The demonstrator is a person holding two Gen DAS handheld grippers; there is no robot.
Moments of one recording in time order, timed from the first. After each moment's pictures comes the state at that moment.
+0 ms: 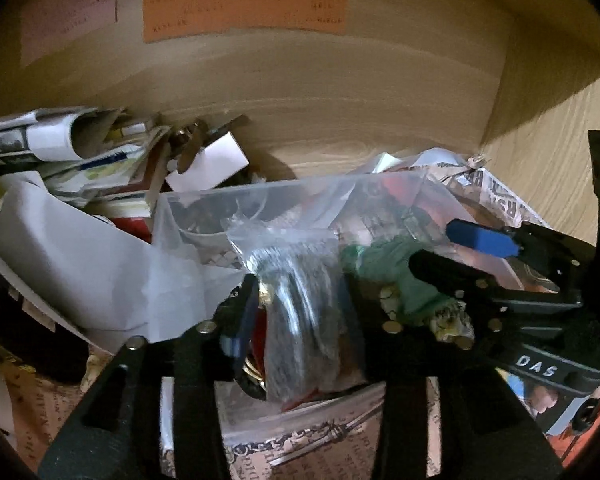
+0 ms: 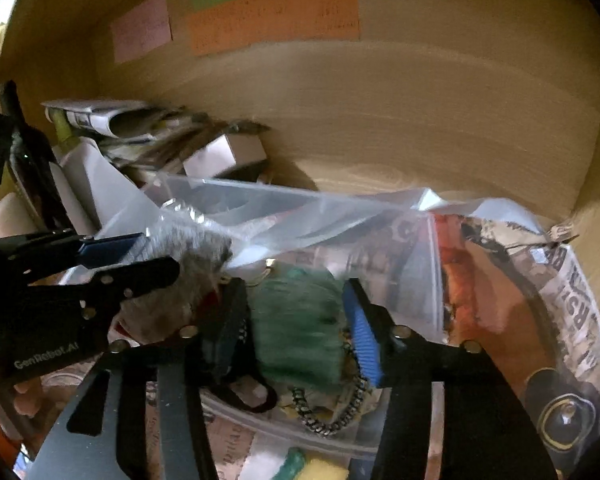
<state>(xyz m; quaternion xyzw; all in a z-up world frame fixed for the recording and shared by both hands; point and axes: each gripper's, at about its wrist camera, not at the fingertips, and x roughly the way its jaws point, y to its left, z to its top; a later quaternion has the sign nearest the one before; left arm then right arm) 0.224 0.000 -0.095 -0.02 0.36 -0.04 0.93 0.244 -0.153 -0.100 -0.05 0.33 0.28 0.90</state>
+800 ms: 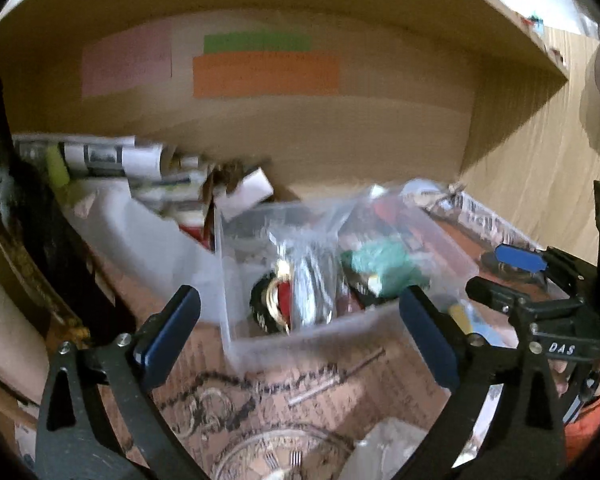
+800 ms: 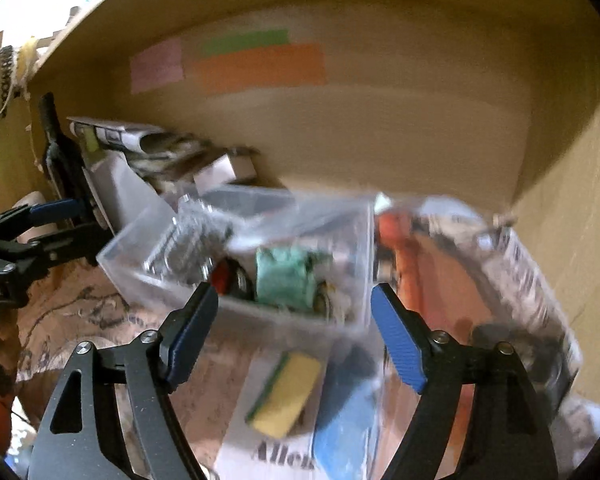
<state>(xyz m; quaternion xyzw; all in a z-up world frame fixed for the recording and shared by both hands) 0.134 0.013 -0.071 -0.01 0.29 -0.03 0.96 0.174 -0.200 -0.090 -0.04 0.29 0.24 0.92</state>
